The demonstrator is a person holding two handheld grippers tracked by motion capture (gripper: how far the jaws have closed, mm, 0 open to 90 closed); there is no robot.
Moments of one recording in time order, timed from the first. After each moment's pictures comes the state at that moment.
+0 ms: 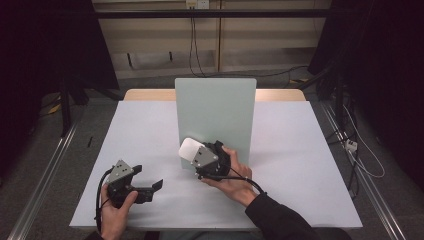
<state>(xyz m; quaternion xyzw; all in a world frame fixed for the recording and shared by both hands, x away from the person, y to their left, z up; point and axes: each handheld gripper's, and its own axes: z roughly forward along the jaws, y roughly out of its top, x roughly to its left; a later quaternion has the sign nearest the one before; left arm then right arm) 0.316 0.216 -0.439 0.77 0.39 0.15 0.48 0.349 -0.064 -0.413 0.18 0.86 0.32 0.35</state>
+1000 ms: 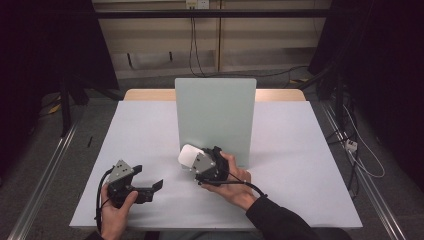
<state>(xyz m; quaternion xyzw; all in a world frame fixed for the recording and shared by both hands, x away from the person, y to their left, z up) 0.316 0.216 -0.439 0.77 0.39 0.15 0.48 0.342 -0.058 -0.432 0.16 0.88 0.30 0.34</state>
